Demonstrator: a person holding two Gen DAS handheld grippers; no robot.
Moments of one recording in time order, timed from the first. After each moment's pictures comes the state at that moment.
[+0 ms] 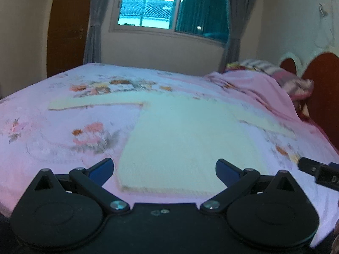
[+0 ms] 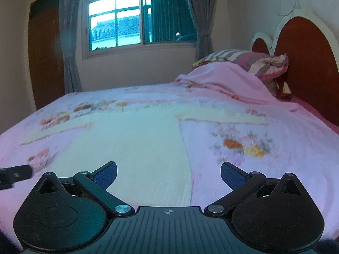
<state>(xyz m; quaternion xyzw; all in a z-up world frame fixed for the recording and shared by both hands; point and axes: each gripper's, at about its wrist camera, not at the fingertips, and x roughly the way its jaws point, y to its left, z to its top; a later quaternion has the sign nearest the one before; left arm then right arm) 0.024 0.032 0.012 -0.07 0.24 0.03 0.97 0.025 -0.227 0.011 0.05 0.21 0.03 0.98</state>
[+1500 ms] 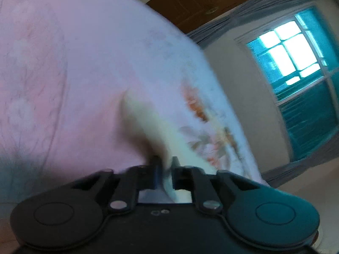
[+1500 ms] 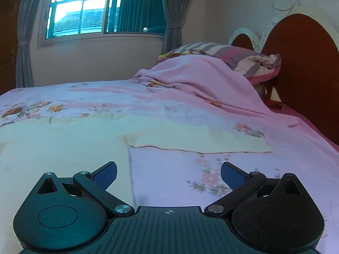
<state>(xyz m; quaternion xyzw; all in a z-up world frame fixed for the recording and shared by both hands) 0.359 0.448 -0.144 -0.50 0.21 0.15 0.83 0.303 -0.266 -0.054 0.00 0.23 -0.09 0.97</state>
